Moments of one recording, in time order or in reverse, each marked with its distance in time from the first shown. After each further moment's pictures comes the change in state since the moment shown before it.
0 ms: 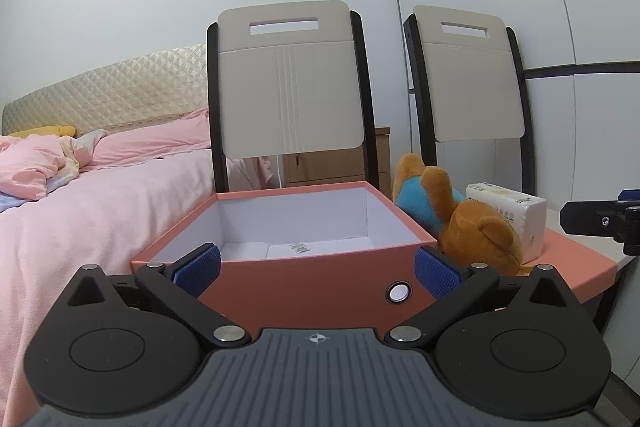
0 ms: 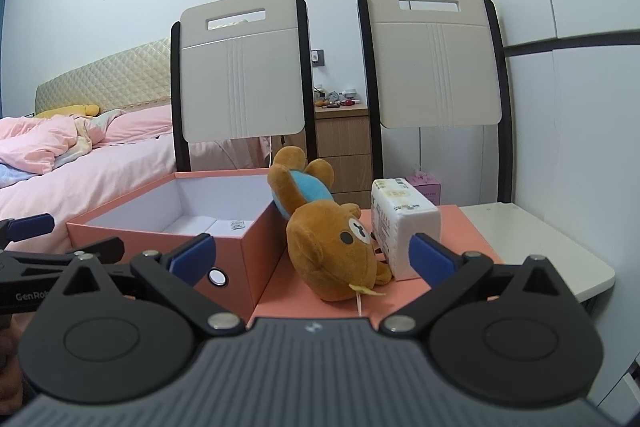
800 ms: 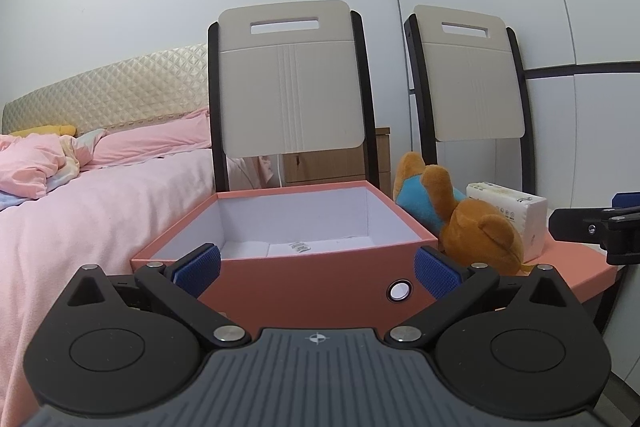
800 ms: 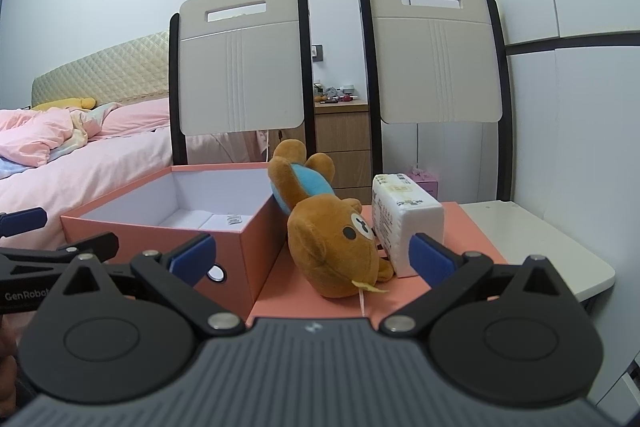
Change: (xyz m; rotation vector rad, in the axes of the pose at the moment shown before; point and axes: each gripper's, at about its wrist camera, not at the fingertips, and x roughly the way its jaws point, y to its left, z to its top) left arm -0.001 0.005 -0.006 -0.002 -0.003 -0.009; right arm 0.008 0.005 -0.004 -0.016 0.009 -0.011
